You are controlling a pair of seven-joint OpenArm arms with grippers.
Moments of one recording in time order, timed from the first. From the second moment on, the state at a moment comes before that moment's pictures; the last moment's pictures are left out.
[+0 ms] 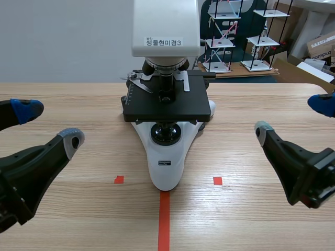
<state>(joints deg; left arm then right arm) 47.9 -32.6 -8.4 120.6 -21.6 -26.5 -16.9 -45.2 30.6 12.3 114.6 16.8 23.6 19.8</state>
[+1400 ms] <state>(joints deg) 47.9 -32.6 -8.4 120.6 -21.6 -26.5 -16.9 -44.7 30.6 12.3 114.6 13.8 23.6 20.1</state>
